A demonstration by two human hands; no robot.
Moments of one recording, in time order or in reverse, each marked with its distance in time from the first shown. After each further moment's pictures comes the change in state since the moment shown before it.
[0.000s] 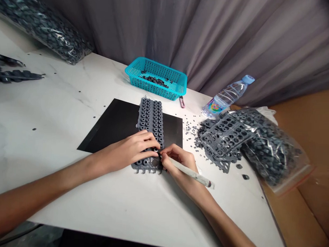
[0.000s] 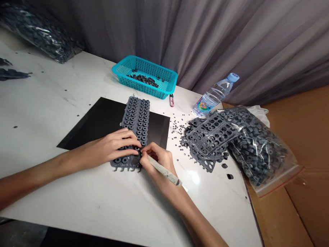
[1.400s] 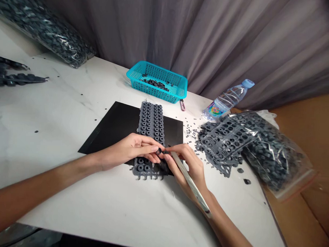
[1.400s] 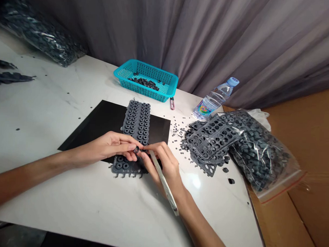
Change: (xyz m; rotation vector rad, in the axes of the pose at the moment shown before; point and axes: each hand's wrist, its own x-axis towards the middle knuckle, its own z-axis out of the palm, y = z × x) left_hand 0.006 0.008 -0.006 -1.176 0.051 -0.517; right_hand 0.001 -0.004 -0.013 -0.235 0.158 -0.450
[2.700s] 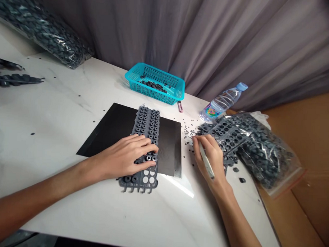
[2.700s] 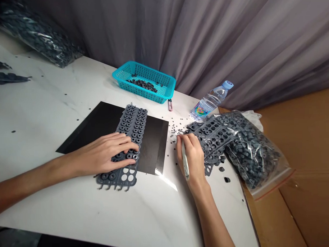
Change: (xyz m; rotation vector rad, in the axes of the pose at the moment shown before) left_hand -0.009 -0.004 -0.006 1.288 0.059 0.465; right_hand 0.010 0.053 -0.051 -0.540 0.150 0.092
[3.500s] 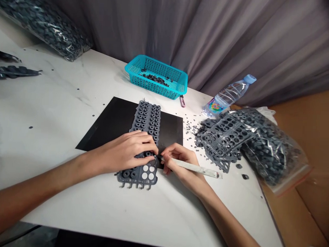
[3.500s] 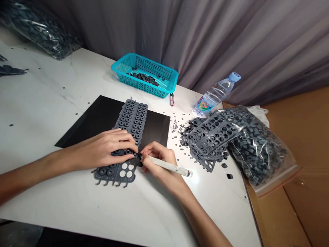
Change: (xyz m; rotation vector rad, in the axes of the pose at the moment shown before) left_hand 0.003 -0.003 -0.001 -0.131 -0.017 0.078; right_hand -0.027 -0.068 0.022 1.034 -0.539 0.469
